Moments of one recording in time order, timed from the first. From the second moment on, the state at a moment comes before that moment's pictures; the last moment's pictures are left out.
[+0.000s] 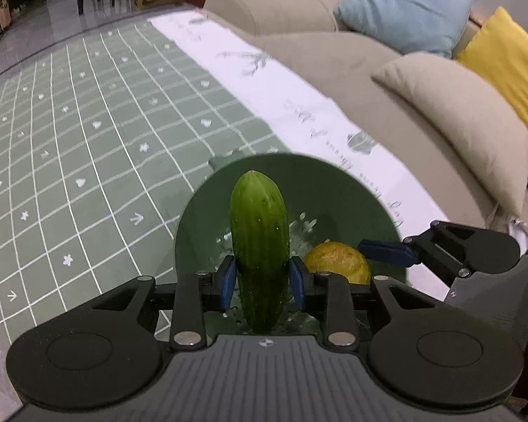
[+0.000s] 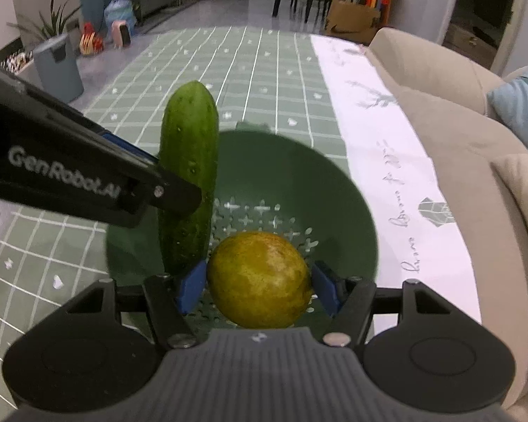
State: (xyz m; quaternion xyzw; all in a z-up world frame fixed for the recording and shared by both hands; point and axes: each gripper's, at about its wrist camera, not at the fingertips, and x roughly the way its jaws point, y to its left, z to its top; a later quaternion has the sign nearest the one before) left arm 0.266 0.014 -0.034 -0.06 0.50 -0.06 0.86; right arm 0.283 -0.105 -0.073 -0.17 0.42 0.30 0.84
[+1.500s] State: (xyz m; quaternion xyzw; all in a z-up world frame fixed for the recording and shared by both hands) left arm 0.128 0.025 0.011 -0.05 0.43 -0.06 0.90; right arm 0.175 -0.147 -0.010 -0.02 0.40 0.25 0.88
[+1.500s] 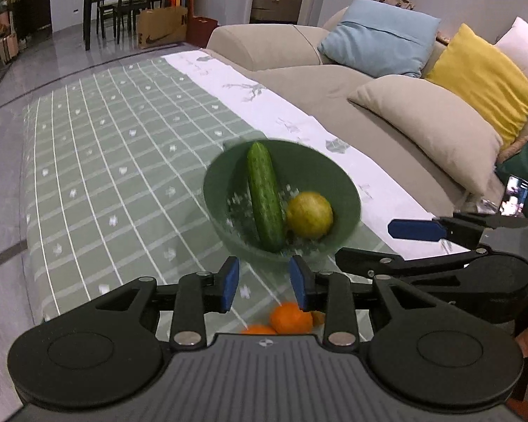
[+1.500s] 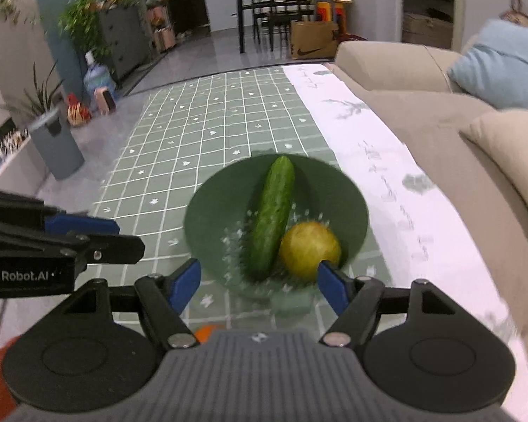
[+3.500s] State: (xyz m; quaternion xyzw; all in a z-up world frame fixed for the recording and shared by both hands) left arm 0.059 -0.030 -0.089 -0.07 0.57 -0.12 0.81; right arm 0.114 -0.179 -0.107 0.05 0.52 0.22 0.83
